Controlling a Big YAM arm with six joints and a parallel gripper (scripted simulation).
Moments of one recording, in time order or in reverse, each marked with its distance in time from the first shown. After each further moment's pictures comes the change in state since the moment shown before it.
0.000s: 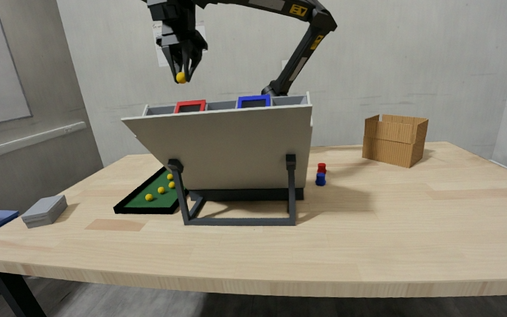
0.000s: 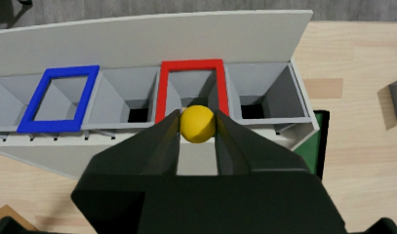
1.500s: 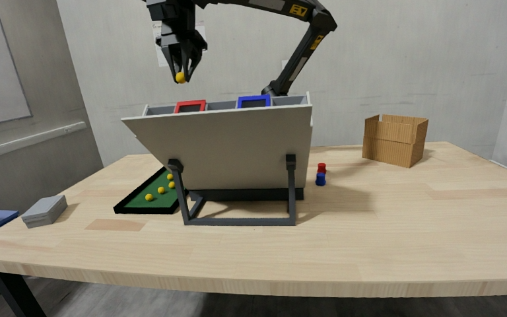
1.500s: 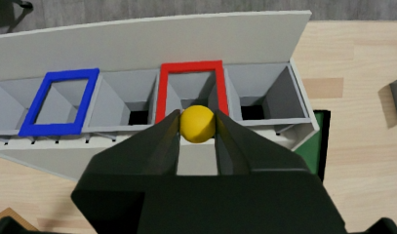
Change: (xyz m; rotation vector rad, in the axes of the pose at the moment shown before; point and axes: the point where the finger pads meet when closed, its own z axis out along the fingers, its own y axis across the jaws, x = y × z) arm -0.002 0.000 0.000 0.002 -0.004 0.013
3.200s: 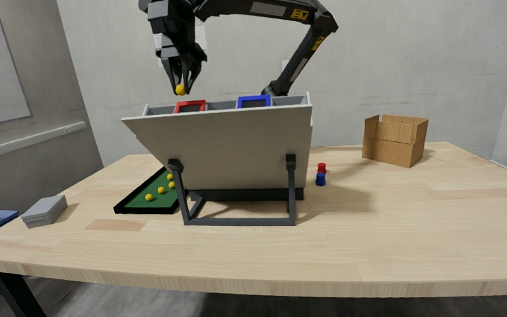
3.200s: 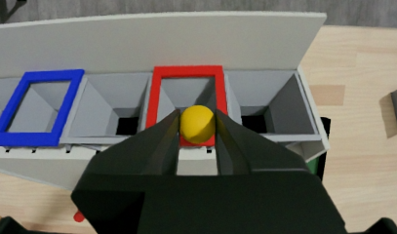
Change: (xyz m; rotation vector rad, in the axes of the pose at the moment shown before) arm 0.005 -0.003 0.027 0.002 0.001 -0.036
